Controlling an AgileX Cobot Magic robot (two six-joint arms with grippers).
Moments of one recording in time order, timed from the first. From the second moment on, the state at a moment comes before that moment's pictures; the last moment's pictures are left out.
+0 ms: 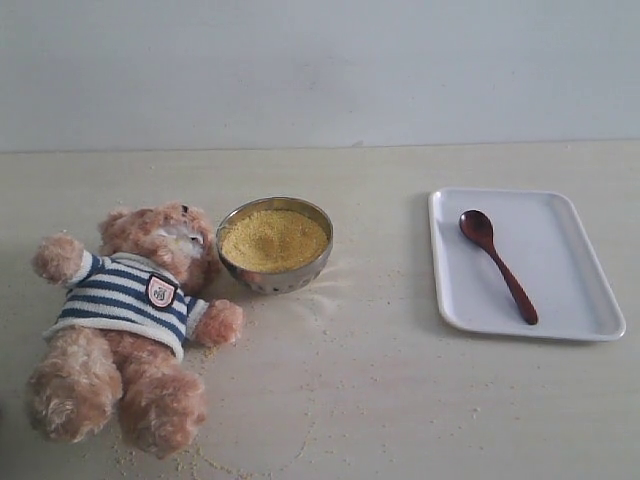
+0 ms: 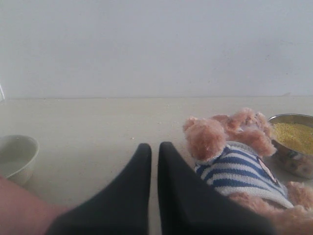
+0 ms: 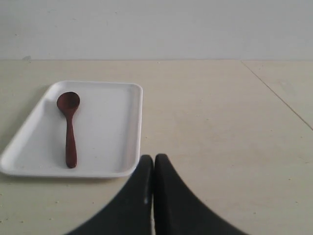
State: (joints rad) left arm 0.15 0.00 0.00 -0.69 0.23 0.70; right arm -0.08 0.00 0.00 0.00 0.31 -0.04
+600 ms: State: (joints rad) left arm 0.15 0.00 0.00 -0.73 0.23 0.70; right arm -0.08 0.00 0.00 0.00 0.32 -0.04
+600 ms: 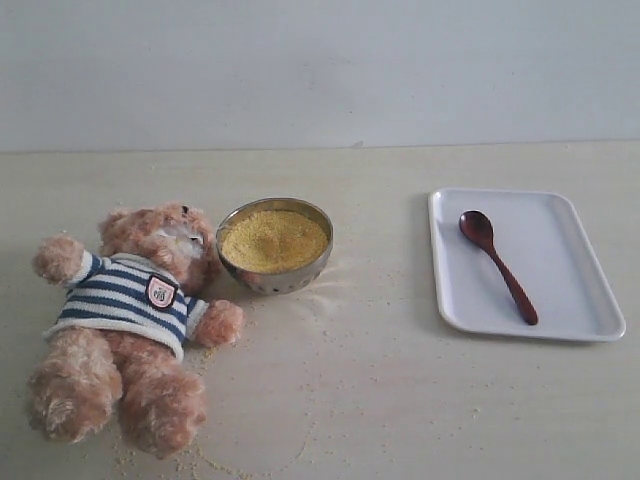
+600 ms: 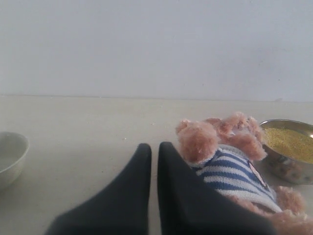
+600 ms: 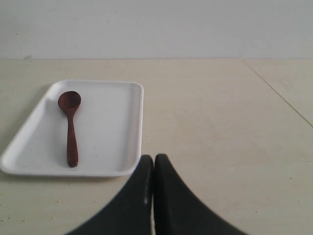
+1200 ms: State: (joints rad) left arm 0.15 0.00 0.00 -0.73 0.23 0.70; right arm -0.08 0.00 0.00 0.00 0.32 -0.03
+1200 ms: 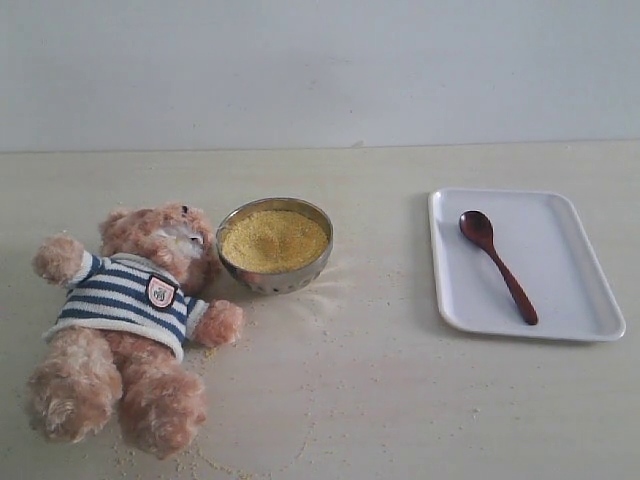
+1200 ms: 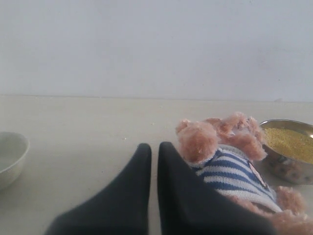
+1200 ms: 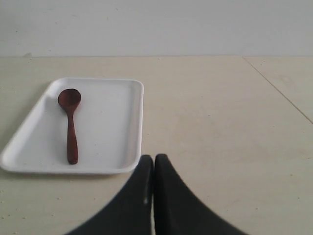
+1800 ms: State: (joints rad) left arm 0.08 0.00 0.00 -0.09 0.36 -0.02; right arm -0.08 0.00 0.00 0.00 0.33 -0.03
